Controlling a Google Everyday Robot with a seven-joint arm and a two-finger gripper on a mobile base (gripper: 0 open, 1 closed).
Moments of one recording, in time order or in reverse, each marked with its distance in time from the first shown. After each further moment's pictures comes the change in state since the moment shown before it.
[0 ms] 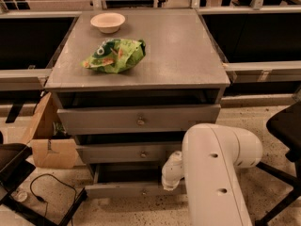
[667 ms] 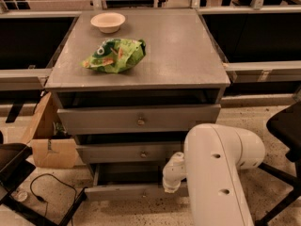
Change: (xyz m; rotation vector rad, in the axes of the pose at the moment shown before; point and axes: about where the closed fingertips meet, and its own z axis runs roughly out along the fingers) arm 0.006 0.012 -0.001 -0.026 0.006 0.008
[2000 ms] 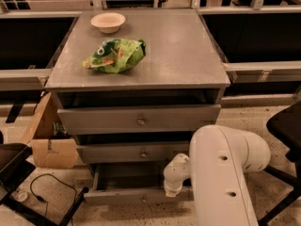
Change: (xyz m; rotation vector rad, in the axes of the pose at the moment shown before) arm 0.007 0.022 -0.002 -0.067 0.004 0.012
